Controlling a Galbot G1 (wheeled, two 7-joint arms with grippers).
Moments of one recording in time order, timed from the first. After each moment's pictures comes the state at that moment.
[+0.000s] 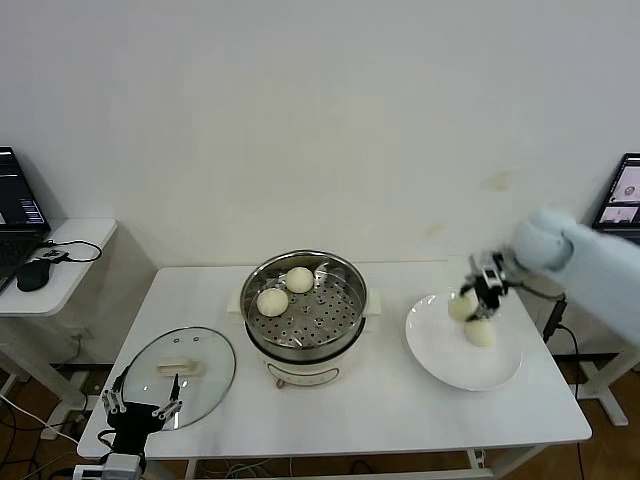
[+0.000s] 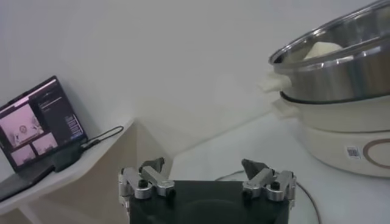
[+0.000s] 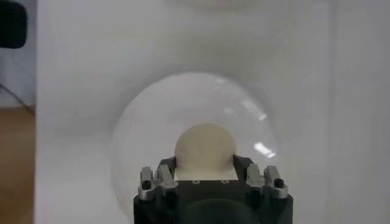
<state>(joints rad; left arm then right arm) 1.73 -1.28 -0.69 -2.10 0.12 0.12 -0.12 0.36 0.63 -0.99 1.40 0.05 -0.33 -1.14</state>
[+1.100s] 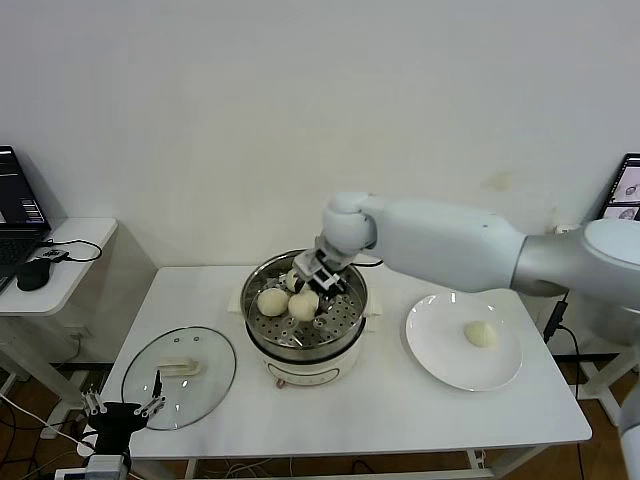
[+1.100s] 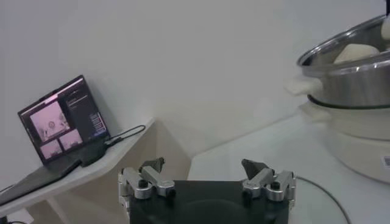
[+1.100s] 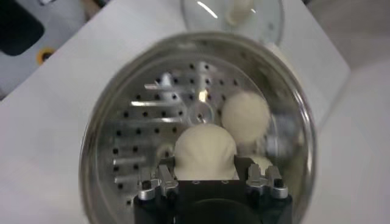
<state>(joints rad) 1.74 -1.31 -0.75 -2.10 0.10 0.10 -0.14 0.49 1.24 -1.25 1.30 0.14 -0.10 -1.02</state>
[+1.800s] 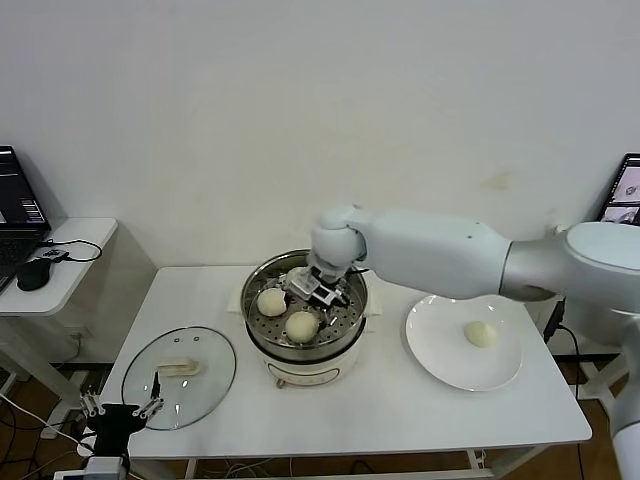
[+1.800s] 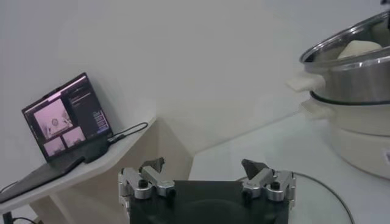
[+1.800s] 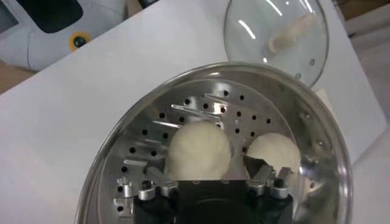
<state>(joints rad) 1.74 -1.31 -0.76 -2.10 0.10 0.10 -0.14 0.51 1.23 -1.26 1.33 0.10 -0.01 -1.05</state>
